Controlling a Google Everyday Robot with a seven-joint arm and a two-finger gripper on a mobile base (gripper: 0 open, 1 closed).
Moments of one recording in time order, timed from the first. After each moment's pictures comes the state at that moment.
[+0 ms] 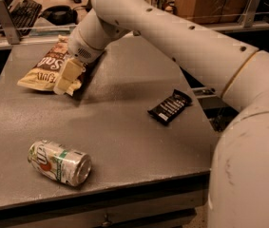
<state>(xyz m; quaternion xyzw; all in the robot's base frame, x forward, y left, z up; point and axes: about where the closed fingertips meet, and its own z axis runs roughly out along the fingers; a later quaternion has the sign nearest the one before) 0.638 0.194 0.888 -0.67 0.63 0.19 0.34</state>
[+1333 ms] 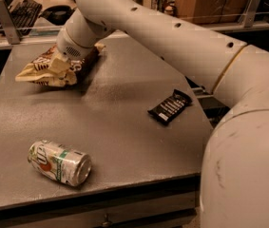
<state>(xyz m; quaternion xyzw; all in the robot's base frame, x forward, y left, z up) 0.643 0.224 0.894 -0.67 0.63 0.17 0.36</state>
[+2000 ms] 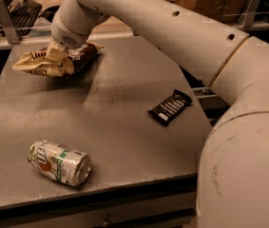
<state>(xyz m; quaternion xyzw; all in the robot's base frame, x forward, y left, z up) 0.647 0.220 0.926 -0.70 0.60 0.12 0.37</state>
